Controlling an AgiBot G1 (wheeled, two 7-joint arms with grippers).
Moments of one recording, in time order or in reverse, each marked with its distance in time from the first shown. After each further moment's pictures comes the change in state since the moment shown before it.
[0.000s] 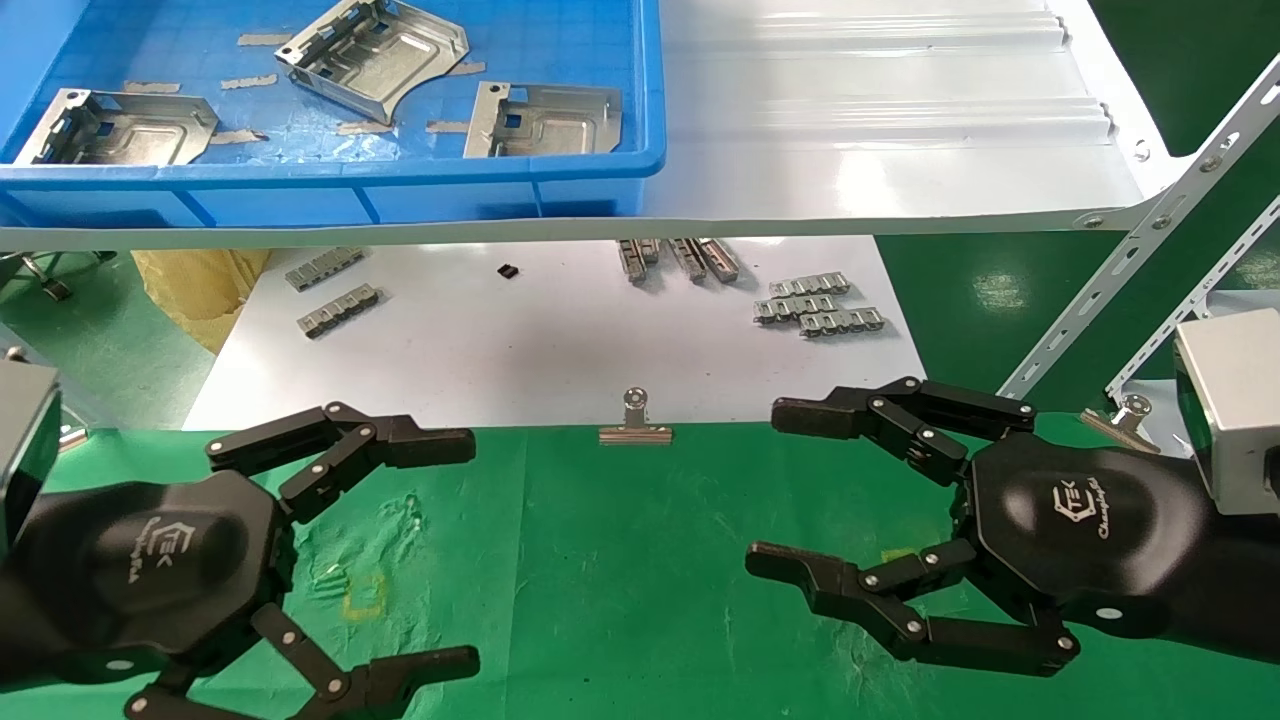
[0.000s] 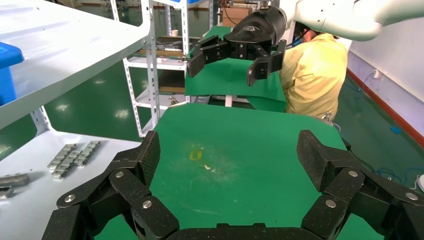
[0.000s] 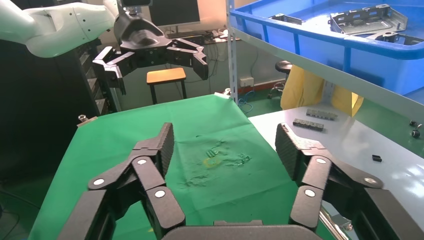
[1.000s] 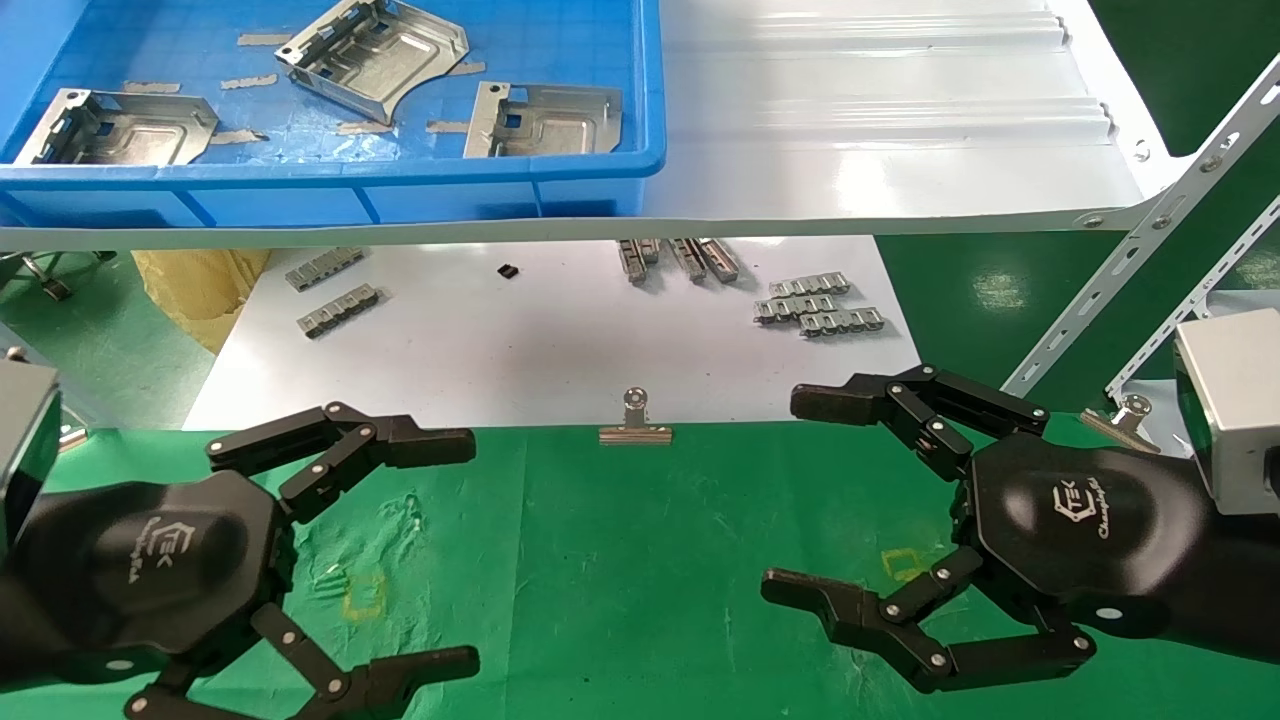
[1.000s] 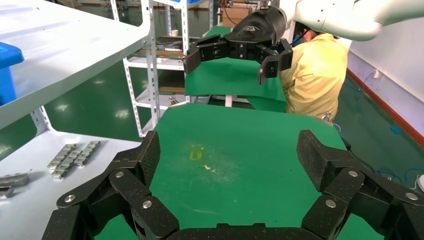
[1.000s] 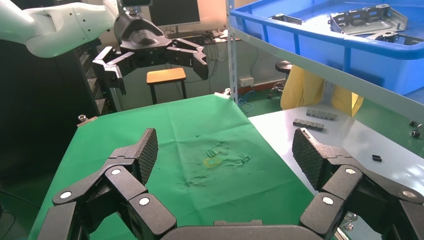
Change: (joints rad) left arm 0.000 0.000 0.000 0.000 0.000 0.000 0.000; right arm 0.000 0.000 0.000 0.000 0.000 0.000 0.000
